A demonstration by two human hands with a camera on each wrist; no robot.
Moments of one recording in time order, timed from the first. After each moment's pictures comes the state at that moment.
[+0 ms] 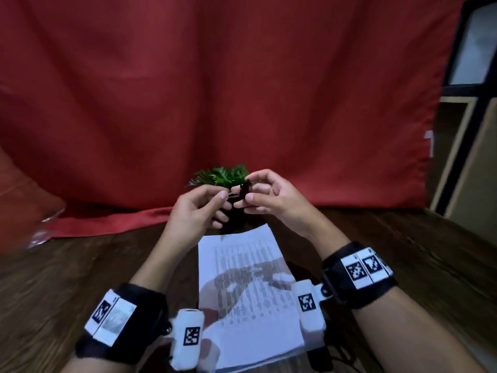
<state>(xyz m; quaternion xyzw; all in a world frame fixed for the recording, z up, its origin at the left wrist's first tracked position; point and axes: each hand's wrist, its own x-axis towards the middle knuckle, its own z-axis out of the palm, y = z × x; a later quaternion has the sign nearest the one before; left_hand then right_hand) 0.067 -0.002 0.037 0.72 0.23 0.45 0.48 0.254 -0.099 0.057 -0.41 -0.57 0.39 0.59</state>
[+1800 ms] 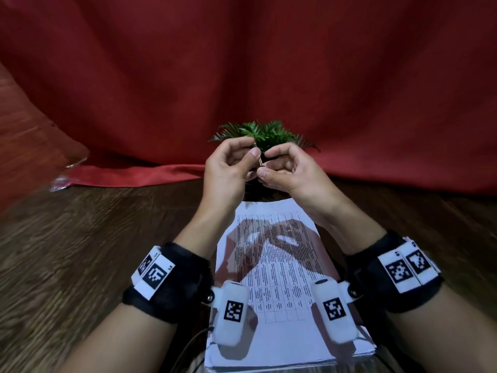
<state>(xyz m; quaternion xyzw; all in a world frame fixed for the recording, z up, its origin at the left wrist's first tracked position) 0.110 0.027 0.000 0.58 0.26 0.56 0.53 0.240 -0.033 0.002 -0.45 -0.52 0.38 0.62</state>
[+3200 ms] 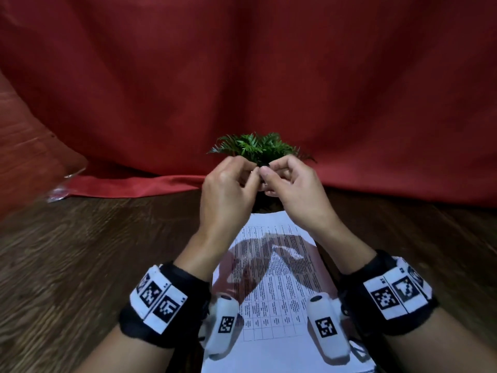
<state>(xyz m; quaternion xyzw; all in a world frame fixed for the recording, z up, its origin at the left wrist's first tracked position) 0.105 0.027 -0.009 0.76 0.30 0.57 0.10 0.237 -0.030 0.001 -0.52 -0.54 0.22 0.63</state>
